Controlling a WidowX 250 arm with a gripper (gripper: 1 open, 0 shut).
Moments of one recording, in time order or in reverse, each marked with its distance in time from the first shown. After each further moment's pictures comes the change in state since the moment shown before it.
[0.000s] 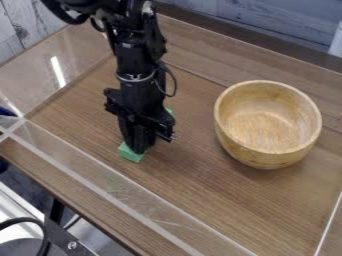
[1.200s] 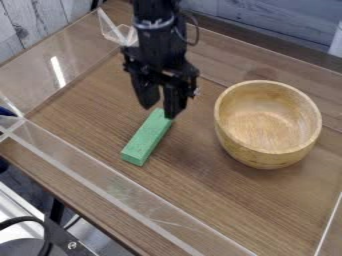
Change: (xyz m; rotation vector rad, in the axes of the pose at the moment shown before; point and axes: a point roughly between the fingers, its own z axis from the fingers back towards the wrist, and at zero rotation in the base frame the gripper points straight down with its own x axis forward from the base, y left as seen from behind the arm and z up) arm 0.024 -0.009 0.050 -0.044 -0.064 0.015
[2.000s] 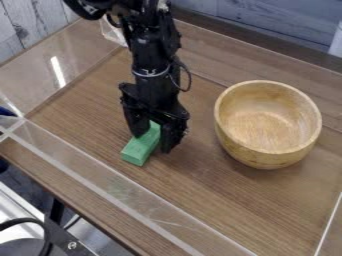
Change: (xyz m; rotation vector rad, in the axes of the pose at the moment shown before) arm -0.010 0.015 -0.049 0.047 0.016 0.002
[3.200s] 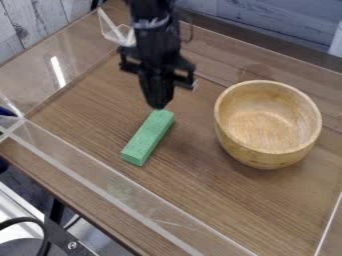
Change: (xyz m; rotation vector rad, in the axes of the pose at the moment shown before) arm 0.021 -0.011 0.052 -0.066 -0.008 0.040
